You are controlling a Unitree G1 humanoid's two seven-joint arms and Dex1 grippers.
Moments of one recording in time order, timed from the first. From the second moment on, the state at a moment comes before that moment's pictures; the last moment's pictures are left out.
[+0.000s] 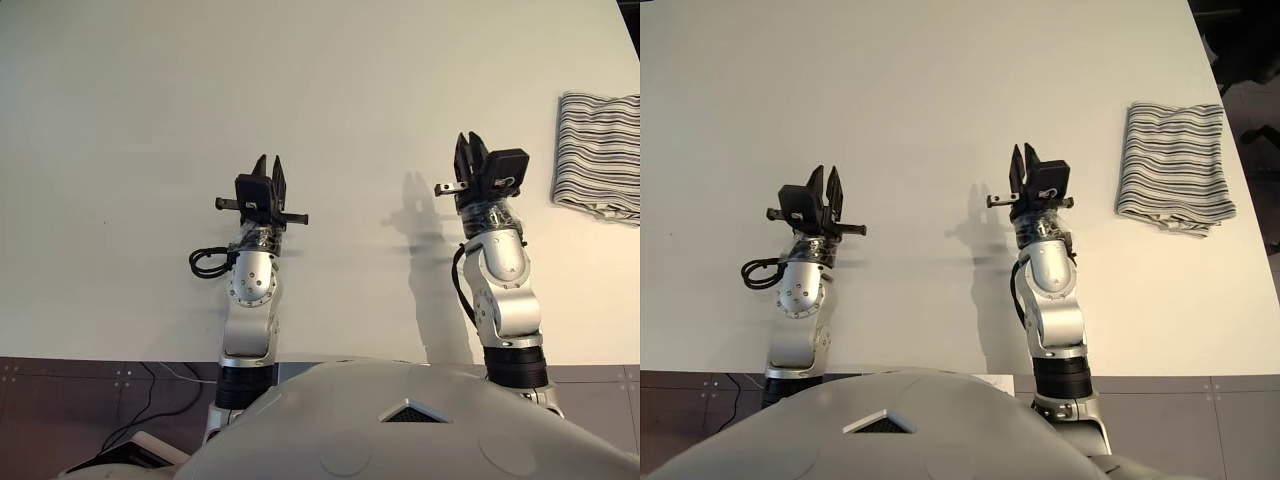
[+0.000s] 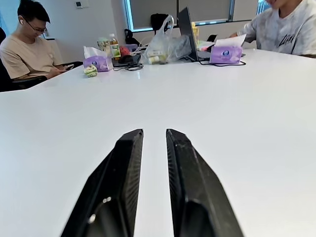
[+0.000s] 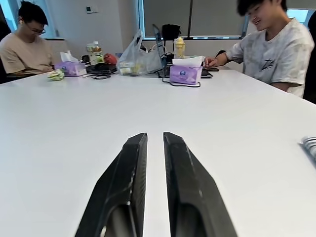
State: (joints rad) left arm 0.29 -0.01 -0.12 -0.27 0.13 0.06 0.02; right arm 0.14 -0.09 0.14 -0.24 0.04 0.08 0.00
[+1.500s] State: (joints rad) left arm -0.33 -0.08 -0.15 -0.34 0.25 0.21 0.34; right arm -0.20 0.08 0.11 -0.25 0.35 0.44 -0.13
